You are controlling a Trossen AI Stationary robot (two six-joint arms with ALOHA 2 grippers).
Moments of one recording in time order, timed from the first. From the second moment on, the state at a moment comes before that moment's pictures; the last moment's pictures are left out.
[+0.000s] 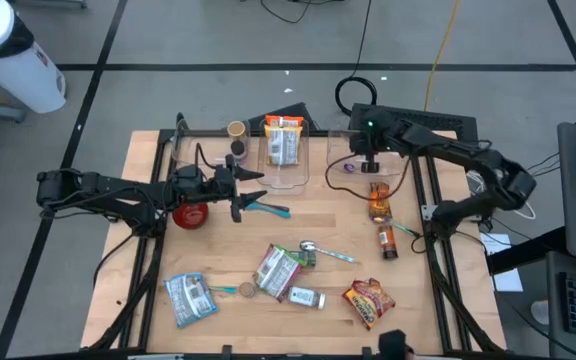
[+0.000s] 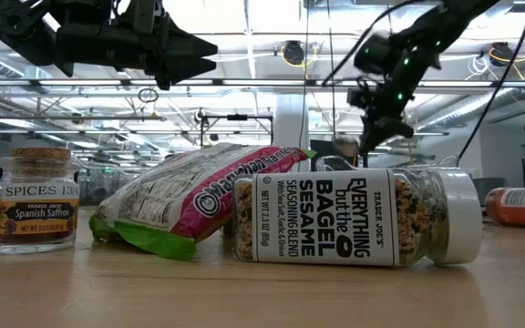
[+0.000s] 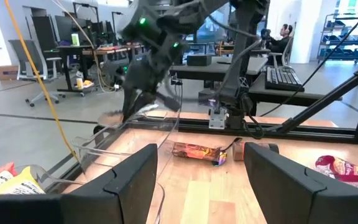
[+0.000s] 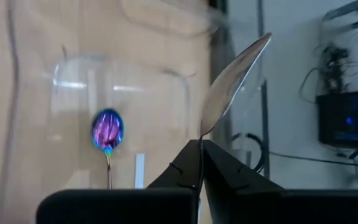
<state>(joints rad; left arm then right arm) 0.16 1.15 0.43 0.75 0.02 0.02 -0.73 1.38 0.94 -0.44 0.07 -0.84</state>
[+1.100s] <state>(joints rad) 0.16 1.15 0.43 0.72 0.02 0.05 -0.75 1.61 0.94 -0.45 -0.11 -0.82</state>
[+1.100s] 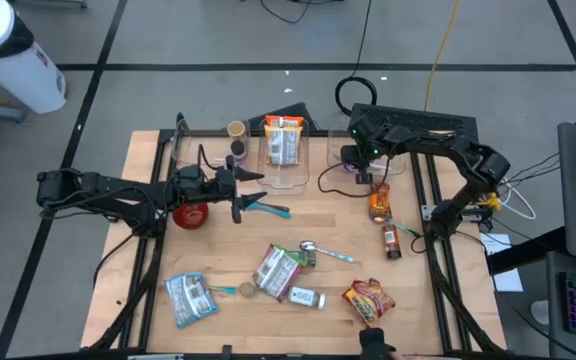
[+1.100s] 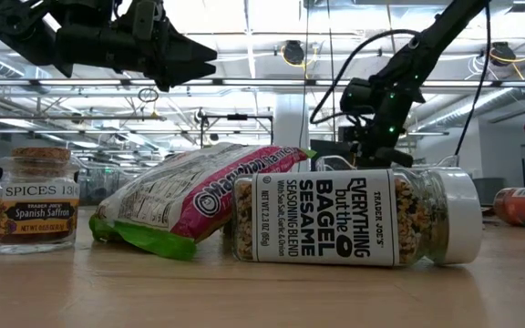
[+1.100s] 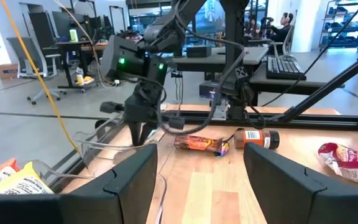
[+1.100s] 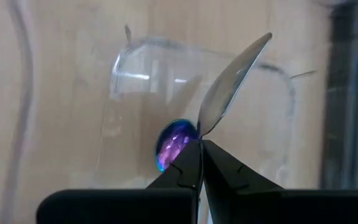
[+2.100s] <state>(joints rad) 0.16 1.15 0.43 0.71 0.02 0.05 -0.74 1.59 0.94 -0.33 -0.10 -0.72</state>
